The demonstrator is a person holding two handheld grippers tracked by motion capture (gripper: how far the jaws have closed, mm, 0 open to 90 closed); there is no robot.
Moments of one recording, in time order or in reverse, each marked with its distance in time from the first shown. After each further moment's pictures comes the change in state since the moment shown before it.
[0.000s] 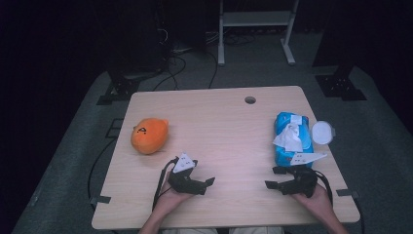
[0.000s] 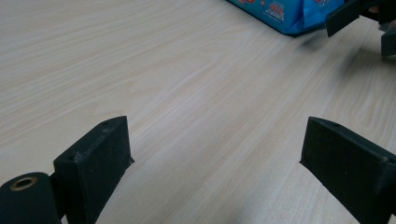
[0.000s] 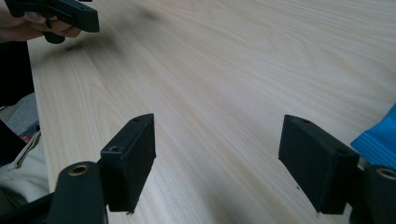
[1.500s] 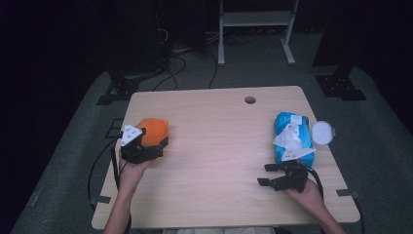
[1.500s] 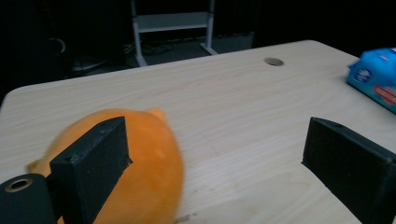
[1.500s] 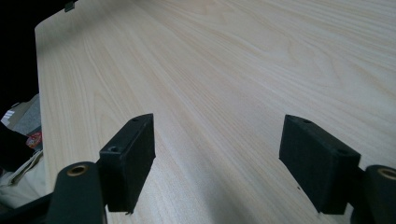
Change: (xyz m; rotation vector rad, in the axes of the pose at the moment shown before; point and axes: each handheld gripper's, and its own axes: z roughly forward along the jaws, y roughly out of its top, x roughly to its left) left arm 0.100 0.038 -0.094 -0.207 0.410 -0.124; right arm -0.002 0.014 0.021 0.019 0.052 -0.005
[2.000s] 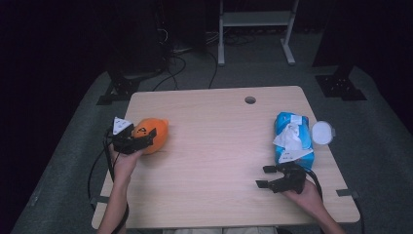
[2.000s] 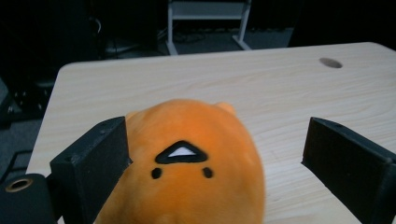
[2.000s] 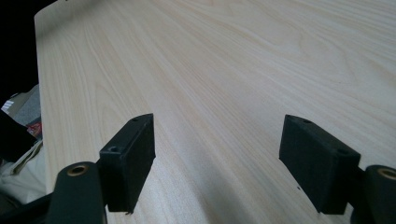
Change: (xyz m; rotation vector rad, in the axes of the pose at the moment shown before) left arm 0.044 -0.003 0.024 0.056 0.113 -0.079; right arm 0.004 -0.001 0.005 0.027 0.004 -0.022
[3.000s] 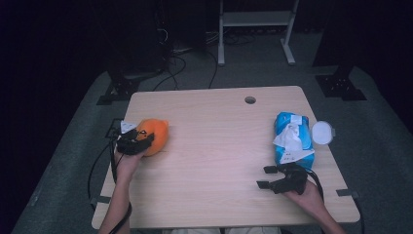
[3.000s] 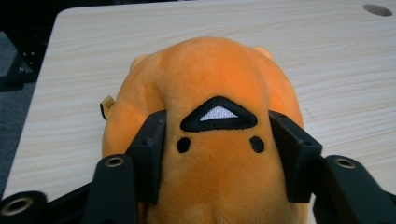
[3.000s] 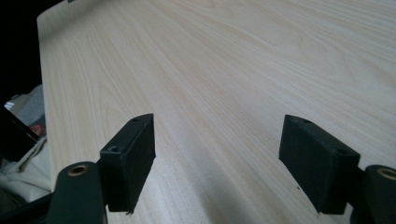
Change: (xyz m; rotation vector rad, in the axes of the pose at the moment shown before) left arm 0.007 -0.019 0.022 0.161 0.047 0.011; right arm 0.002 -0.001 -0.004 -0.009 -0.002 -0.002
